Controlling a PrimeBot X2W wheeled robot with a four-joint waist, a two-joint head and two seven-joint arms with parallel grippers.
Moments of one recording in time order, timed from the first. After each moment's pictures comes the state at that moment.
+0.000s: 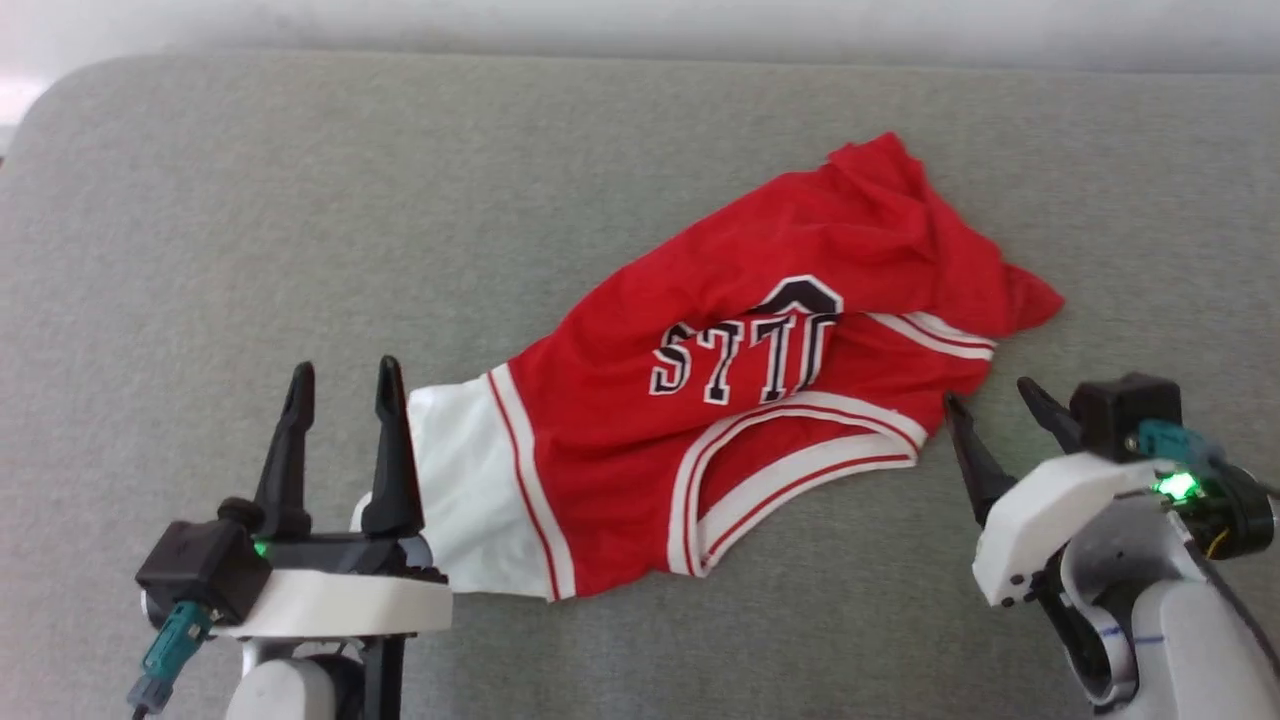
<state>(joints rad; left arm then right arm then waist) -0.04 0.06 -0.01 -0.10 -0.27 -0.03 -0.26 -0.13 -0.05 0.00 -0.02 0.09 0.13 0.30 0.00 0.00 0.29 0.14</state>
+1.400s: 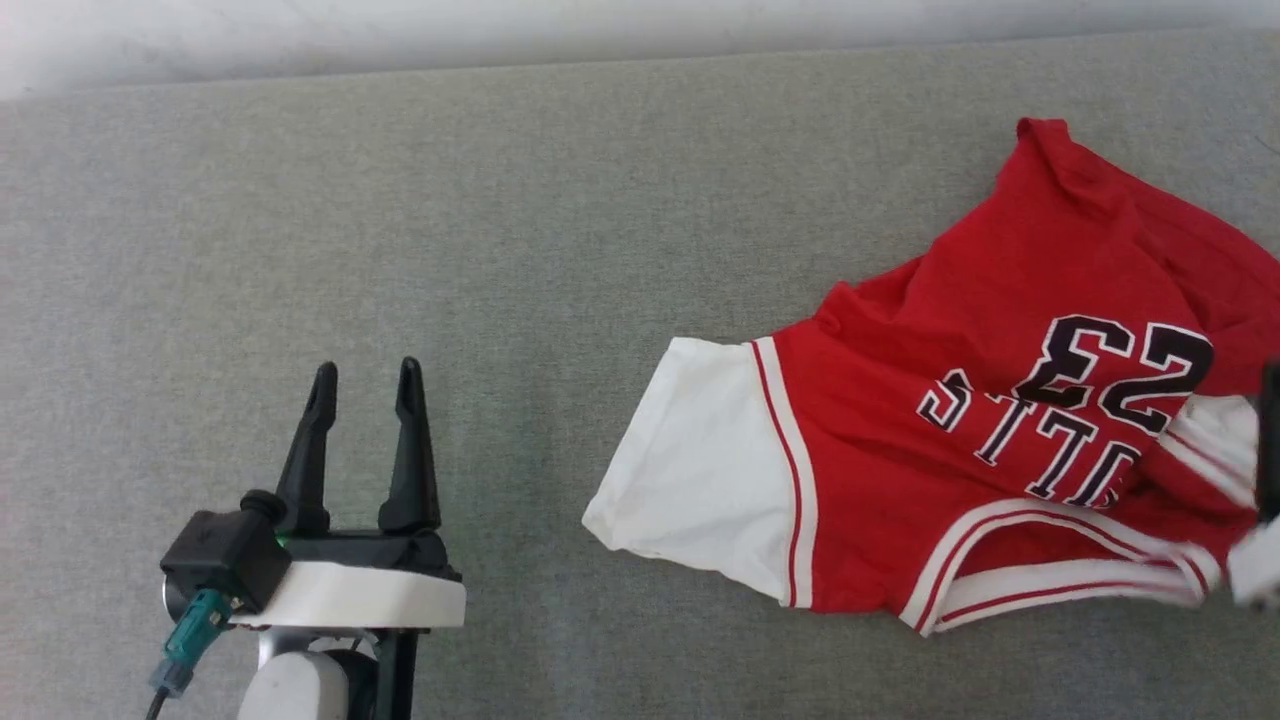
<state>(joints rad) -0.06 0.05 -0.03 -0.05 -0.28 -0.04 -0.26 0.00 -0.05 -0.38 -0.26 0.10 0.13 0.29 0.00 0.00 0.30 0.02</state>
